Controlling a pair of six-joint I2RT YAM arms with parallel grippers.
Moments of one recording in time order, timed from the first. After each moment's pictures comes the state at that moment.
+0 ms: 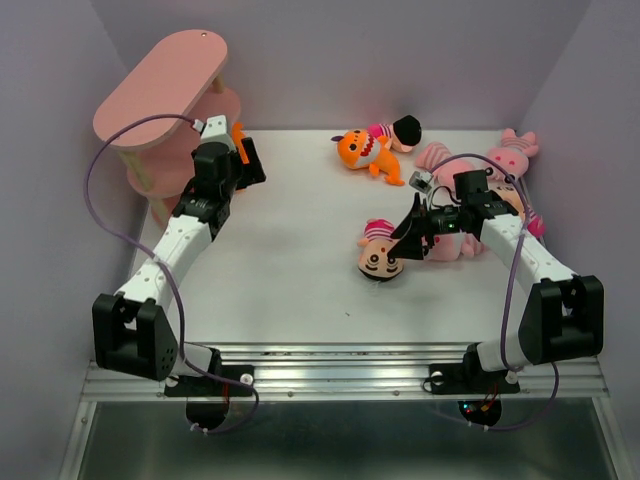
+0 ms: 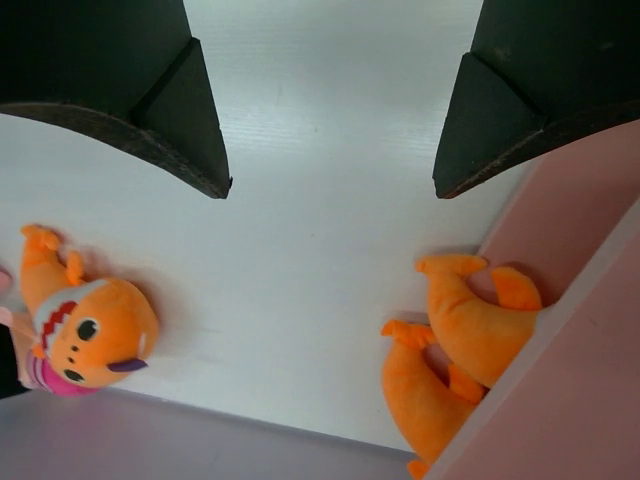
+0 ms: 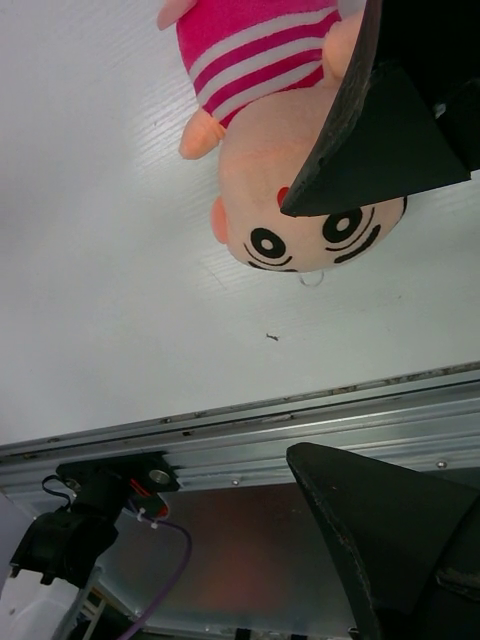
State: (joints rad) left arm -0.24 1.38 1.13 -0.08 -0.20 -0.31; right arm 0.12 1.42 1.03 -0.57 -1.20 -0.37
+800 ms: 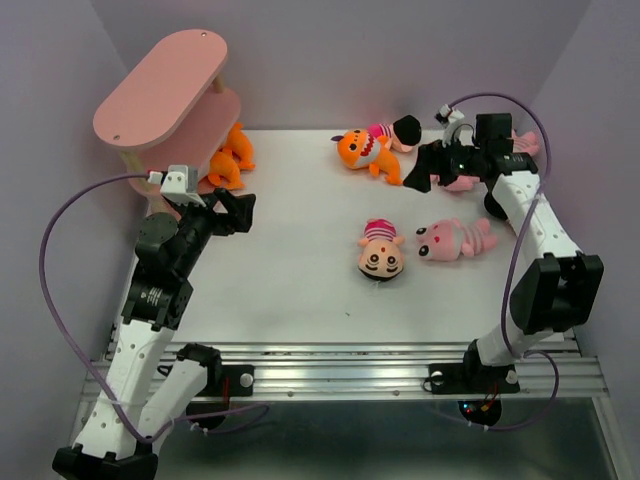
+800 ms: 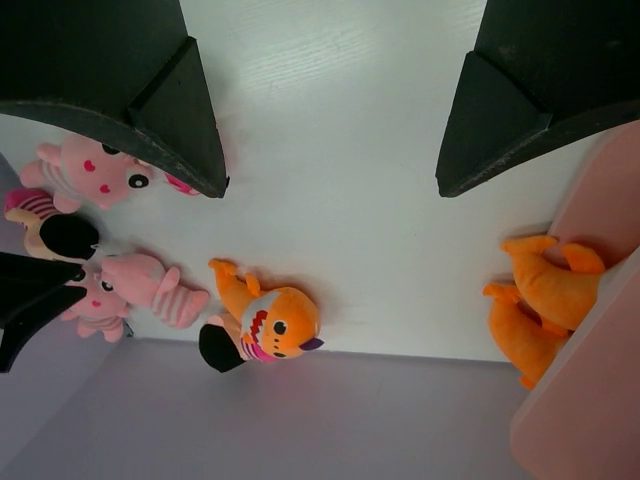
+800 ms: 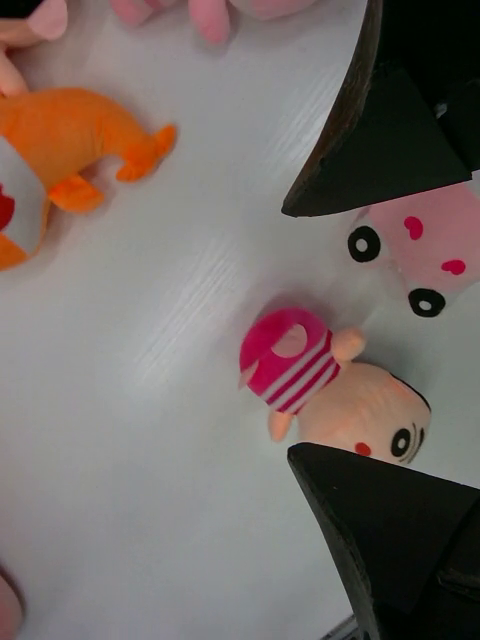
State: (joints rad) left arm -0.24 0.70 0.86 -0.18 0.09 -0.32; right arm 0.04 1.58 1.49 -0.59 -0.69 -0.18
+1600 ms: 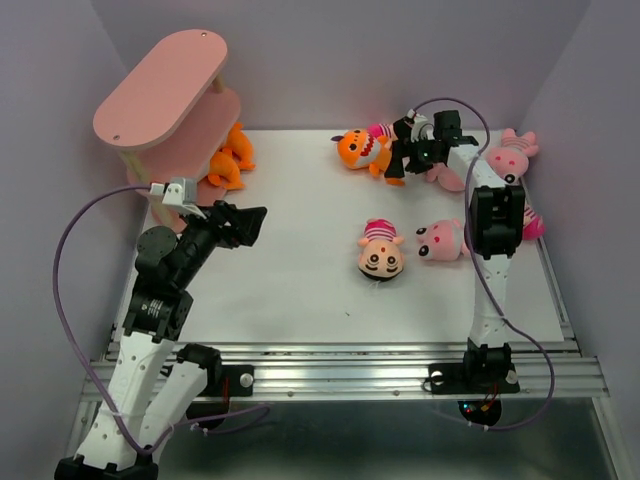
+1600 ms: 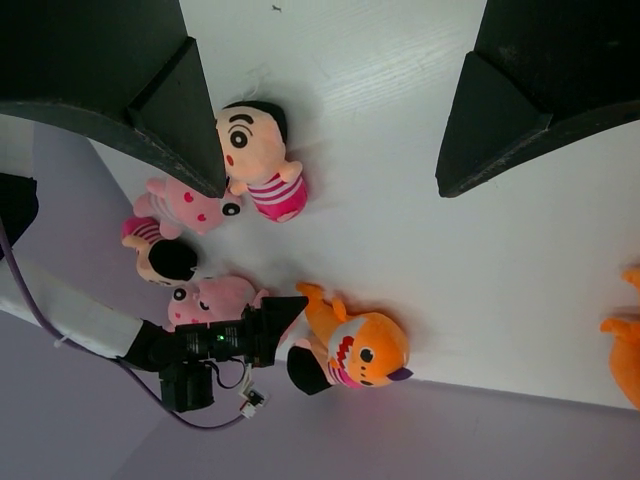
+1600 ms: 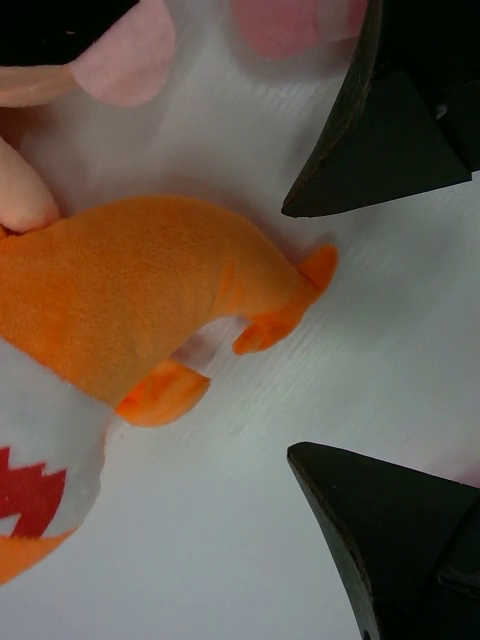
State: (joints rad) left arm -0.24 0.62 0.78 -0.15 0.24 -0.48; right arm 0.05 2.40 2.10 -0.57 -0.63 -0.17
